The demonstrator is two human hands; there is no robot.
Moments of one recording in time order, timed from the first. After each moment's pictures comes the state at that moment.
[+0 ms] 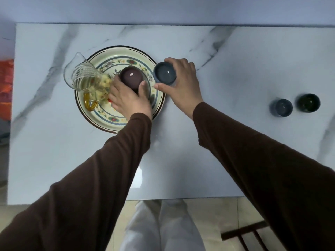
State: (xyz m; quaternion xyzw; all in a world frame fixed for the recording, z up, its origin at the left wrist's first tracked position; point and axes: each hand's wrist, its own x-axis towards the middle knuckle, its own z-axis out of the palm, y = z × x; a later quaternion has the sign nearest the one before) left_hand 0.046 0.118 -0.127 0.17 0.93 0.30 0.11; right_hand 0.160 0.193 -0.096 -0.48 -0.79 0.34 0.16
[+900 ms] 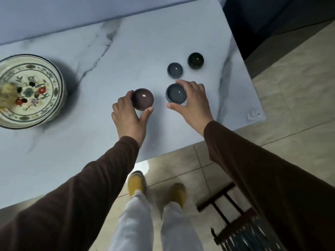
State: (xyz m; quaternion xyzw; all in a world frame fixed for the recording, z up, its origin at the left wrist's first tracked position) left_hand 0.344 0.040 -0.072 0.52 0.78 0.26 0.21; right_hand 0.531 0.104 -0.055 -0.61 -0.71 0.30 0.18
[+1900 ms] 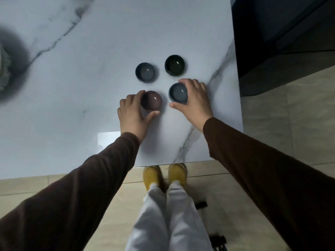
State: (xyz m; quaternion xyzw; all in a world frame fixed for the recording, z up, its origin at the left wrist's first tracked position) left_hand 0.487 0.133 -0.151 0.48 0.82 0.20 0.23; right_hand 0.658 0.236 -0.147 -0.53 -0.78 0.31 0.12
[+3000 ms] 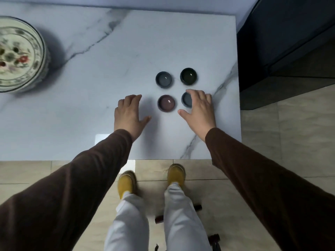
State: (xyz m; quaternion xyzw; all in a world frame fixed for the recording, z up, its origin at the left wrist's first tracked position) left_hand 0.432 0.091 -0.098 0.51 0.82 0.13 0.23; right_hand 0.632 0.195 -0.079 -0.55 -0.80 0.24 0.03
